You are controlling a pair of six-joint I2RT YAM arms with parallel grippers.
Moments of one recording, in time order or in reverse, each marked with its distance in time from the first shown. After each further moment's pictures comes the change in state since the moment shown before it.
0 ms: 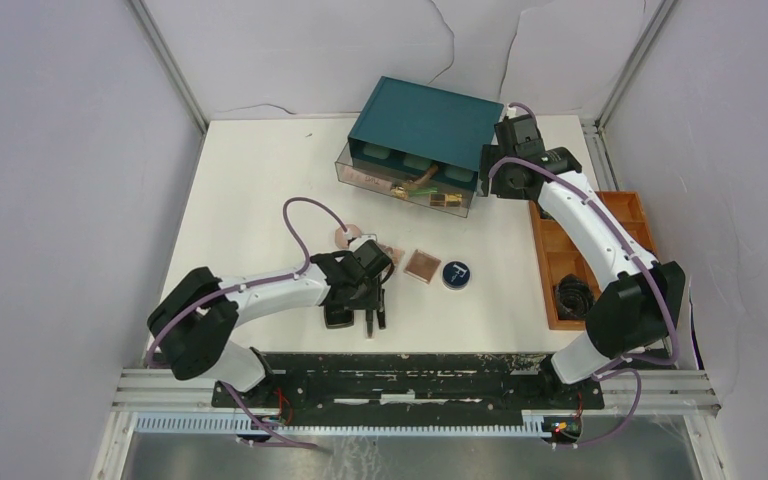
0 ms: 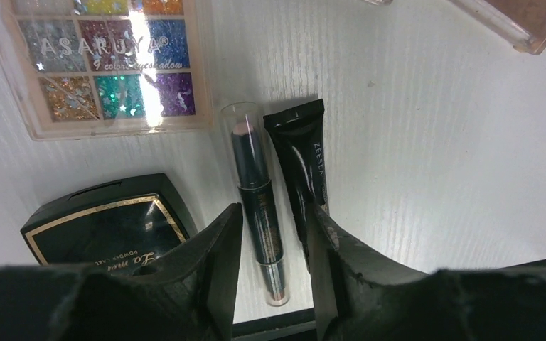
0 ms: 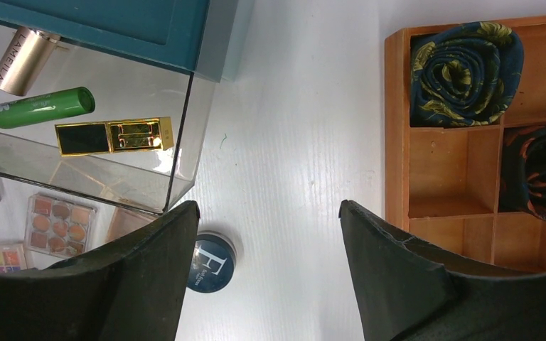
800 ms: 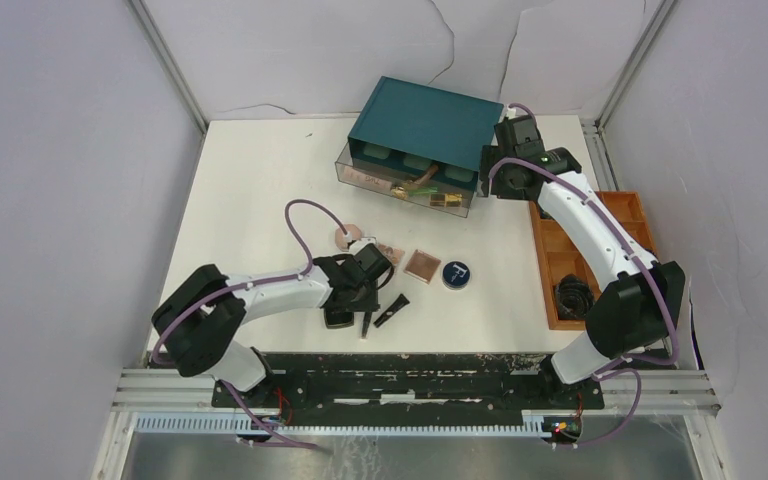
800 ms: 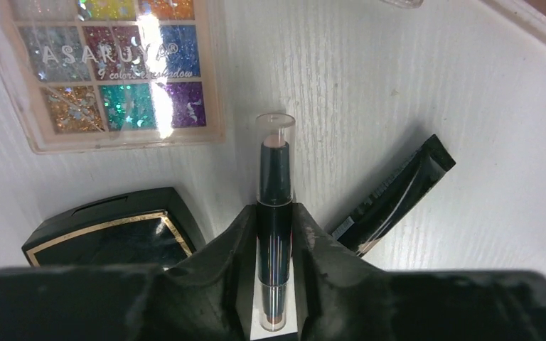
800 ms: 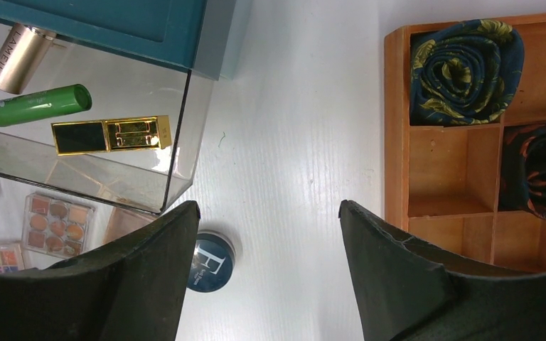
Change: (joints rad) left arm -0.002 0.032 -0.033 0.039 -0.018 0.003; right arm 0.000 0.000 -0.003 0.001 0.001 0.000
